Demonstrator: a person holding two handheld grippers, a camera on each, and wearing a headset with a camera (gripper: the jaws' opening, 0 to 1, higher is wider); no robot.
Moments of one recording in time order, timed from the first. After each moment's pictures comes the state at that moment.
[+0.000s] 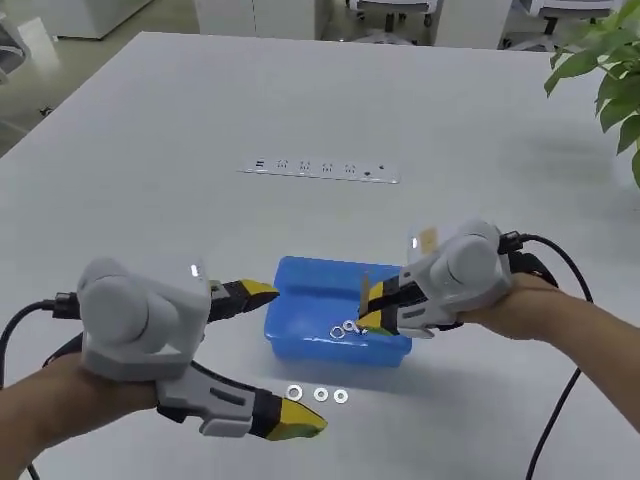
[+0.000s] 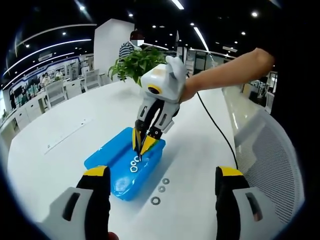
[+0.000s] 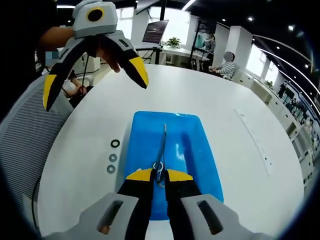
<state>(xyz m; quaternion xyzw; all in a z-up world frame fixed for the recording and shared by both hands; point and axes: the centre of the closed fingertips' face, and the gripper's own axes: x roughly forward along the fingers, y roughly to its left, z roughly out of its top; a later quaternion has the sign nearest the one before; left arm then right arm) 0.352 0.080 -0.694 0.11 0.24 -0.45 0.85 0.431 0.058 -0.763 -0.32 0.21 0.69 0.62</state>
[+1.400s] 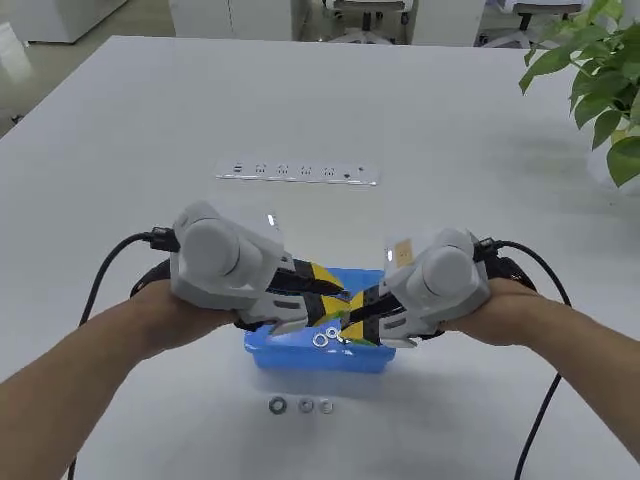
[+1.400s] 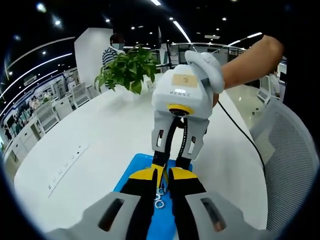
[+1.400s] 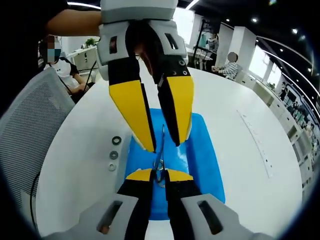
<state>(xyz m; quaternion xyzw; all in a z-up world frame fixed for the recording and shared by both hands) 0.434 0.035 -0.694 0.18 0.21 -0.49 0.82 0.430 0.056 -0.765 -0.33 0.20 0.69 0.61</state>
